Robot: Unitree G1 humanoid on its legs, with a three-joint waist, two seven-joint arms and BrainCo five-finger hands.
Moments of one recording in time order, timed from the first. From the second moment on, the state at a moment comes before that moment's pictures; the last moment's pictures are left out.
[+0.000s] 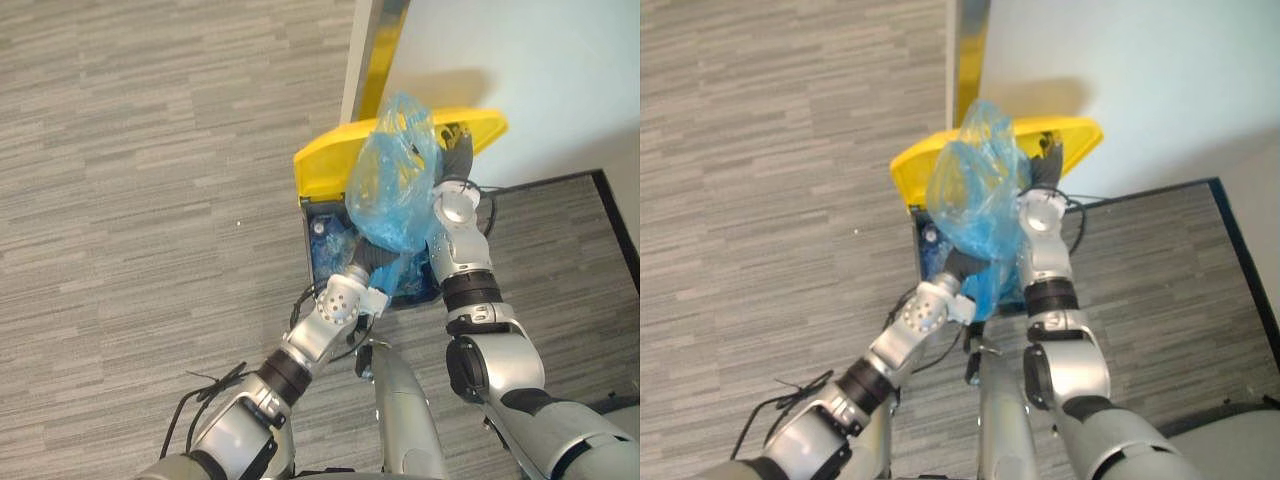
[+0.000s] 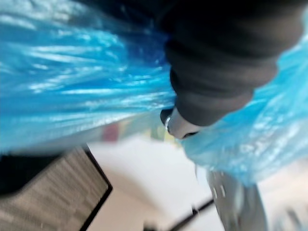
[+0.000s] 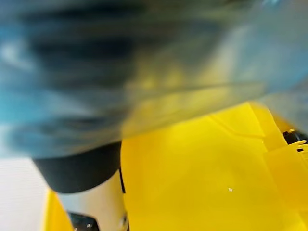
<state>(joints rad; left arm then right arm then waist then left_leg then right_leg) -0.63 -0.07 -0.47 0.44 -0.17 -0.06 0.23 -0.96 -0.13 -0.17 0.60 0.16 0.01 -0.33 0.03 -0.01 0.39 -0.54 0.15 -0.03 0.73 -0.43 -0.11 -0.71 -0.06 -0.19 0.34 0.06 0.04</state>
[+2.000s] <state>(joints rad) -0.27 -0.02 -0.24 0.33 0.12 0.03 0.29 -0.54 -0.14 -0.01 0.29 0.08 0.01 -0.27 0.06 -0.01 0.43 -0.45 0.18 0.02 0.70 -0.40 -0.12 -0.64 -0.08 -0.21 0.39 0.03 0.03</state>
